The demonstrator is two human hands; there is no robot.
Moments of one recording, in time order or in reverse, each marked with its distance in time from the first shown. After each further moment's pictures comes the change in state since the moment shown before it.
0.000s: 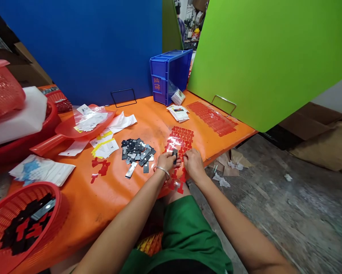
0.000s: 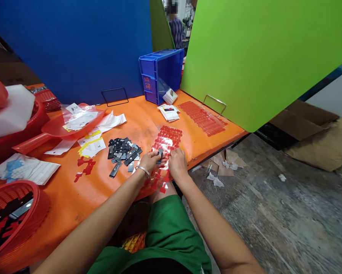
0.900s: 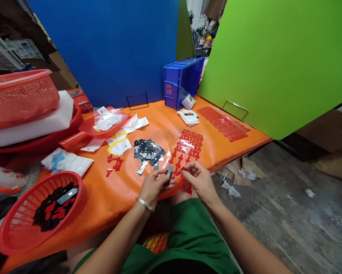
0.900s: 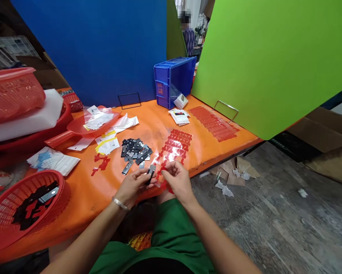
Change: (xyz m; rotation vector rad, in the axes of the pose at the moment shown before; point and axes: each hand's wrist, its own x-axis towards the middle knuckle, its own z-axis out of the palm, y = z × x) left_hand -0.111 0.008 -0.068 -0.129 0.051 0.022; right_hand -0.052 -0.075 -0.046 1.174 -0.144 0.315
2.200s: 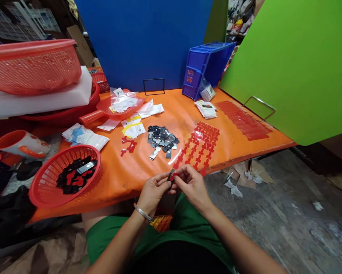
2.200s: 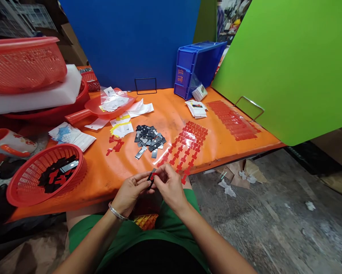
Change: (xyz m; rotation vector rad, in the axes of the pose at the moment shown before) left_hand -0.044 -0.026 -0.048 -0.083 -0.012 0.036; right_hand -0.046 0.021 0.049 -0.144 -0.276 0.028
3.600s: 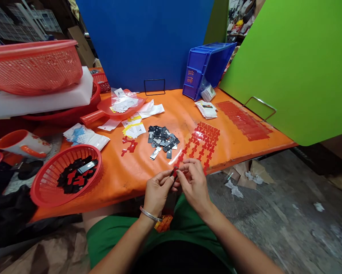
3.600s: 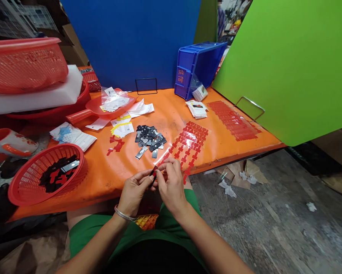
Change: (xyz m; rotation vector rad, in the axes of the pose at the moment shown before) left_hand 0.001 -0.010 0.011 0.073 0.064 0.207; right_hand -0.001 -0.019 0.000 -0.451 0.197 -0.397
